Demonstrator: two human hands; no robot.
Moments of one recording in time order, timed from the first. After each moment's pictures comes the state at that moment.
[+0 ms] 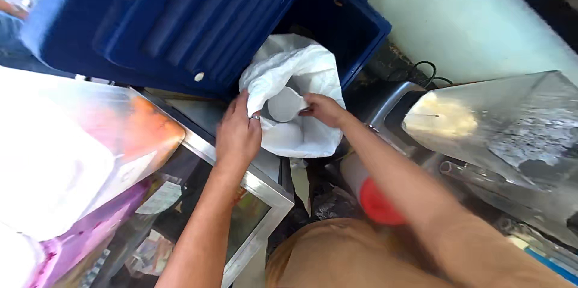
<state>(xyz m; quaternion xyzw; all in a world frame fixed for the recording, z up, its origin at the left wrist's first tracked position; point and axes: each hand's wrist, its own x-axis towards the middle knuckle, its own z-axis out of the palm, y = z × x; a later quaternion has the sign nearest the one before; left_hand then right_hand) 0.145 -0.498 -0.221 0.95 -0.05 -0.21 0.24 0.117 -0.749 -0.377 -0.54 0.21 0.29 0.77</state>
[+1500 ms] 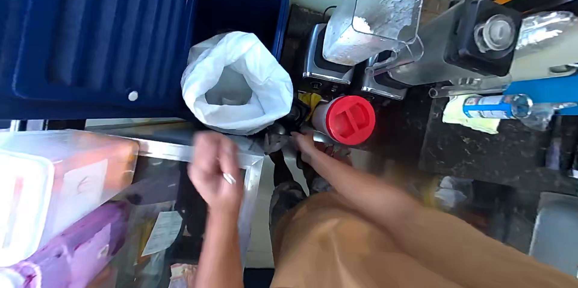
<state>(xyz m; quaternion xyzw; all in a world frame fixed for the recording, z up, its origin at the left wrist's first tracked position) 0.025 -0.491 -0.185 0.75 -0.29 -0.05 0.60 -0.121 -0.655 -0.394 -0.41 0.67 0.04 0.61</state>
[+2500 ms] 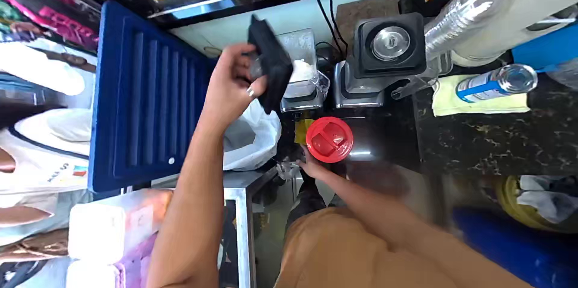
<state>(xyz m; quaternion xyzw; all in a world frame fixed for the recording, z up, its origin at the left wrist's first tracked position) 0.066 -0.759 -0.044 0.72 -0.54 -0.21 0.39 -0.187 -0.714 -0.385 -0.65 0.42 0.12 0.62</state>
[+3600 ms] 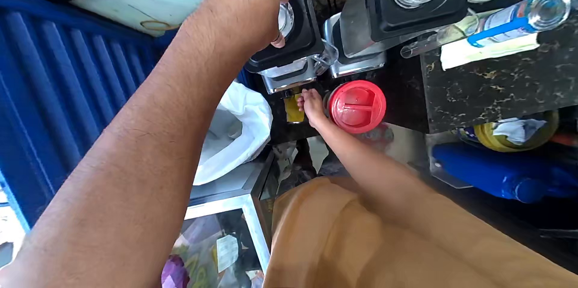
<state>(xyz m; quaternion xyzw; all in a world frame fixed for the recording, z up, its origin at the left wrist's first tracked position) 0.064 -0.904 -0.049 0.70 -0.67 -0.21 -0.10 -0.108 -0.810 -0.376 -0.34 0.63 -0.19 0.67</state>
